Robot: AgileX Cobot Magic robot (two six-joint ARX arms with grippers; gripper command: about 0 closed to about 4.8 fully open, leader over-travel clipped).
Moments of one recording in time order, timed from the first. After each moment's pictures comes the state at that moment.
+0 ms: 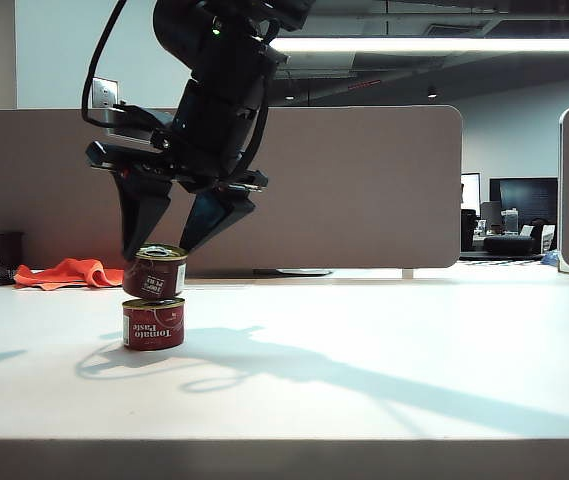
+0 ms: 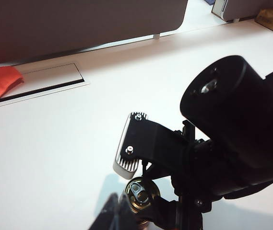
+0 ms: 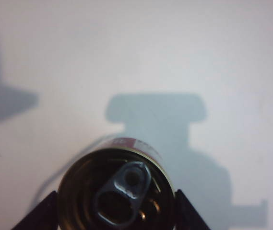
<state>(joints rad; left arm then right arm) -0.22 0.82 0.94 -0.44 0.29 0.05 0.79 2.10 1.78 -0.60 -0.03 -0.05</state>
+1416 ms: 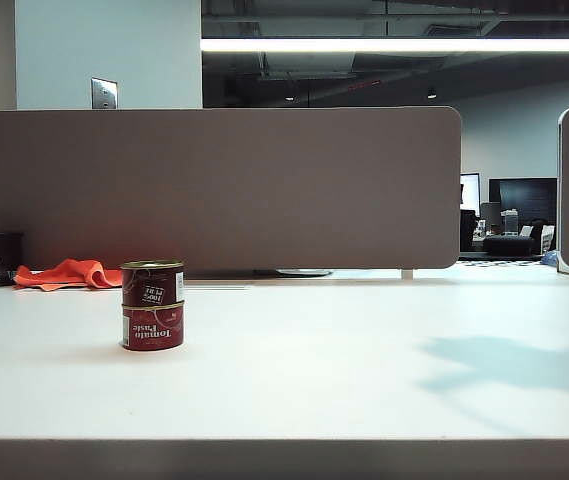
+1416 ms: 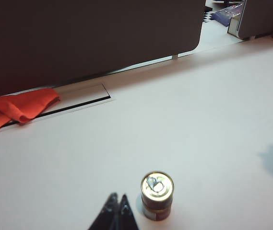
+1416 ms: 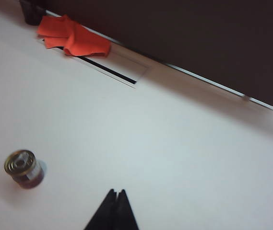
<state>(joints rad) -0.22 0.52 0.79 -0.48 0.20 0.10 0.54 1.16 1.51 -0.76 0.13 -0.07</state>
